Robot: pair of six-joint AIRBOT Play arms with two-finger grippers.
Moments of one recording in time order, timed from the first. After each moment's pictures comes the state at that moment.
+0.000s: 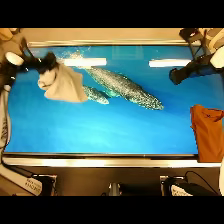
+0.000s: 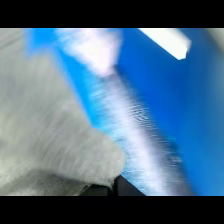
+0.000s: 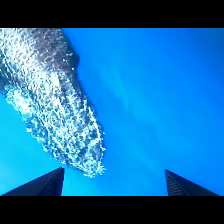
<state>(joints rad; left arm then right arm) 0.07 -1.77 1.90 0.93 -0.91 -1.66 0.01 -1.32 1.64 -1.50 1.19 1.07</state>
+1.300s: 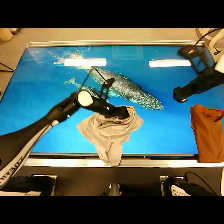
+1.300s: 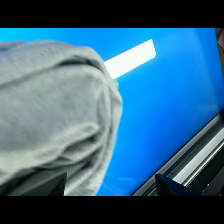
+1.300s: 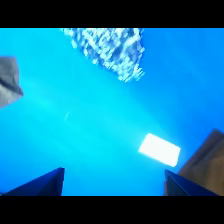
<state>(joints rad) -0.62 -1.56 1.43 0.91 -0.97 -1.62 0.01 -1.31 1.57 -1.55 1.54 1.06</state>
